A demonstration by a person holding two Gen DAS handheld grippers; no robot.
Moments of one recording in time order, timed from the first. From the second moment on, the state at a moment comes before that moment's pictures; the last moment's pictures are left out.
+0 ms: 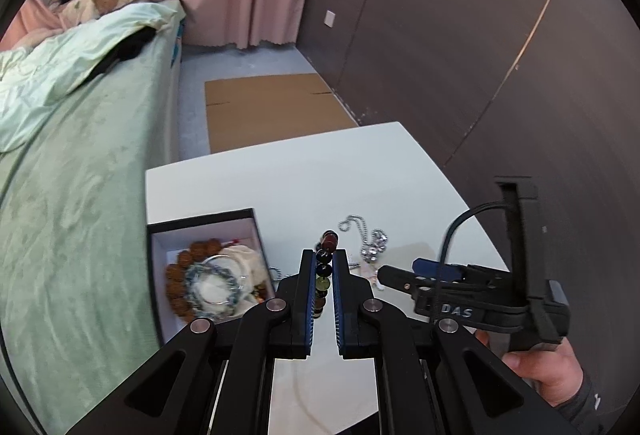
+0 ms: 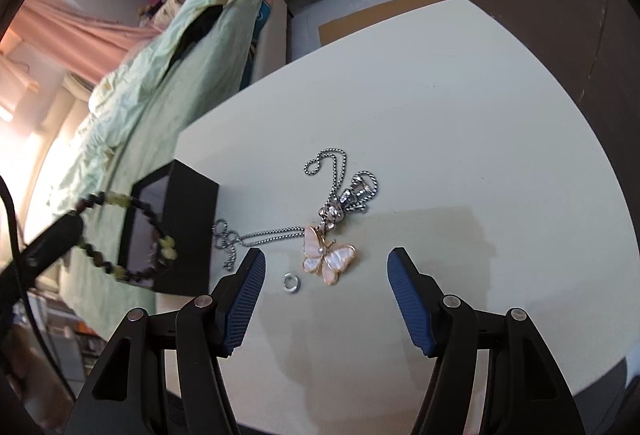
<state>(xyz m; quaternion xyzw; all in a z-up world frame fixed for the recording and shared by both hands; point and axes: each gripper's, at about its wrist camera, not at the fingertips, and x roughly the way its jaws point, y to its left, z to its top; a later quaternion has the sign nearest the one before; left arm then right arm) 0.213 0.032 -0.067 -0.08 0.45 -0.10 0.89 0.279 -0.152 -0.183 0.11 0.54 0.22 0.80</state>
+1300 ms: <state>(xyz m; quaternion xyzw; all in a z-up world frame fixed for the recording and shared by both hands) 0.211 0.100 -0.084 -0.15 0.46 -0.03 0.88 0.267 -0.127 -0.112 0.10 0.51 0.29 0.80</state>
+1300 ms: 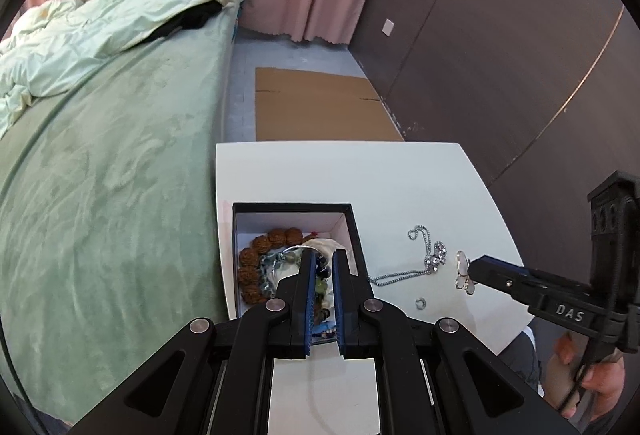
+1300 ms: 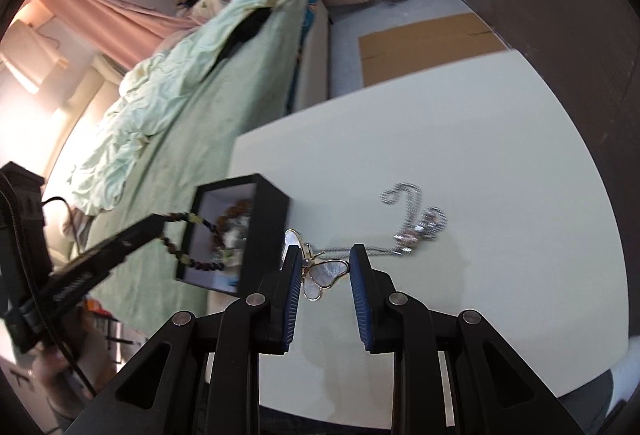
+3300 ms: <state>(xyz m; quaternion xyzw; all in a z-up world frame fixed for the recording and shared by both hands) 0.198 0.002 -0.082 -0.11 0.45 -0.07 0.88 0.231 -0.250 -0.137 0.22 0.48 0.24 0.82</state>
